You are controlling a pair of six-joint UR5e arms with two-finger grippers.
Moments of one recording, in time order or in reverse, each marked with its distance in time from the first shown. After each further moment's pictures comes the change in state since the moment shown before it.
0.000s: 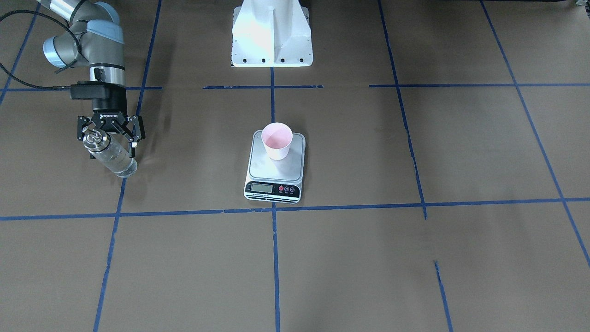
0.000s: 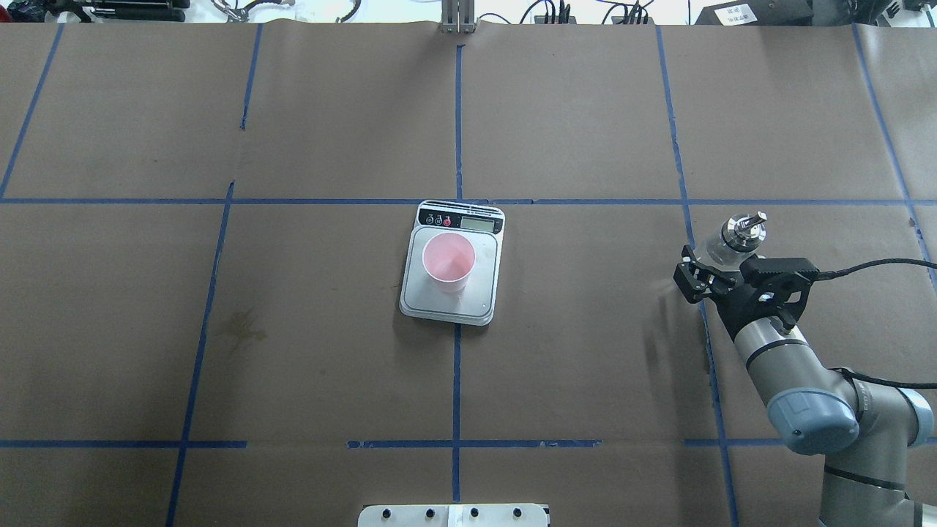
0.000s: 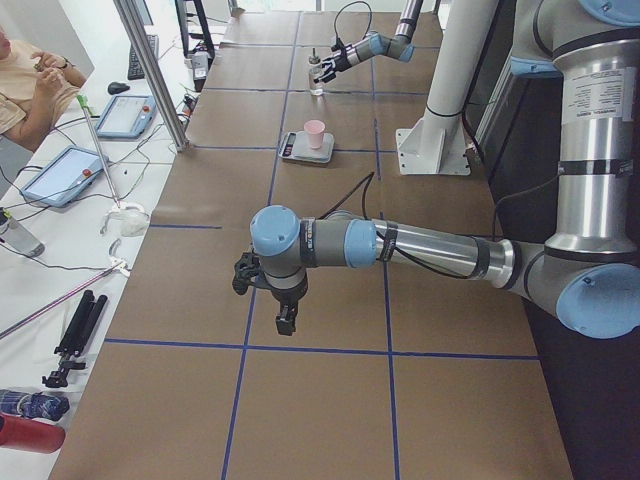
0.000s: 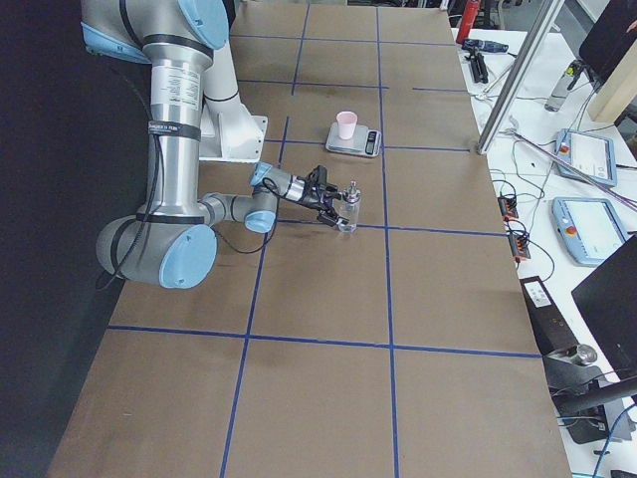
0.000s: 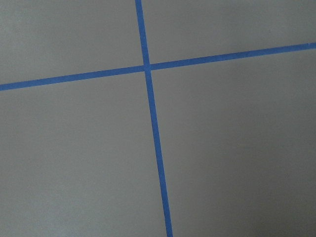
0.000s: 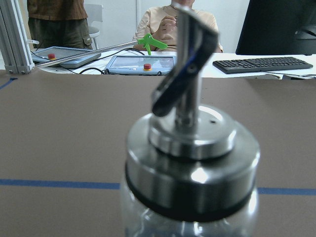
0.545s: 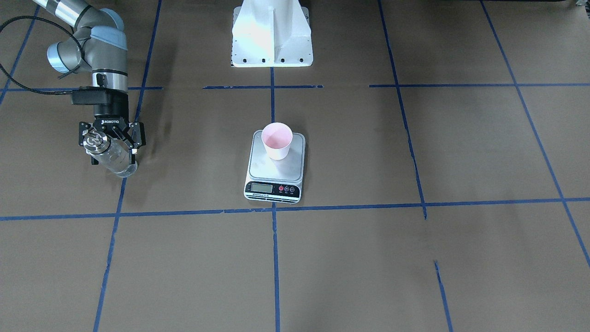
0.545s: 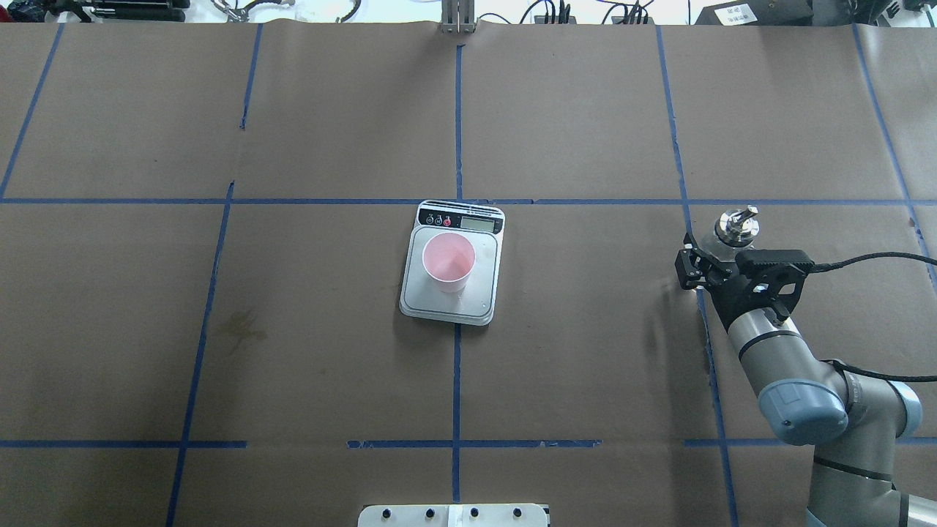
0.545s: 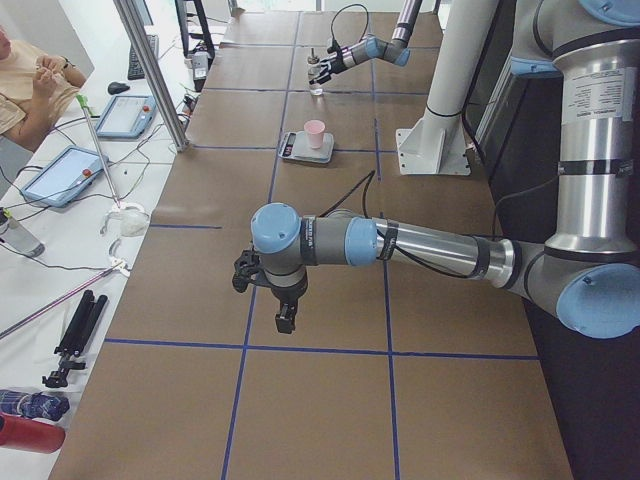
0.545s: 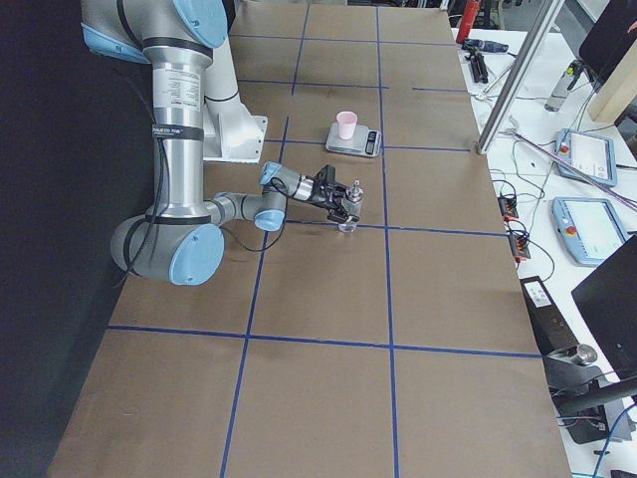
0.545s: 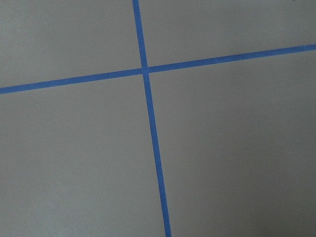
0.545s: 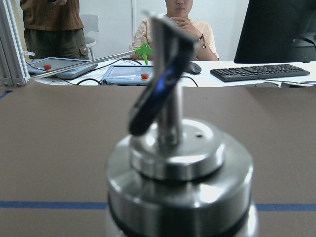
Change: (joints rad) left arm 0.000 -0.002 -0.009 0.000 -0.001 -0.002; right arm 0.015 0.023 -0.014 0.003 -0.017 -0.001
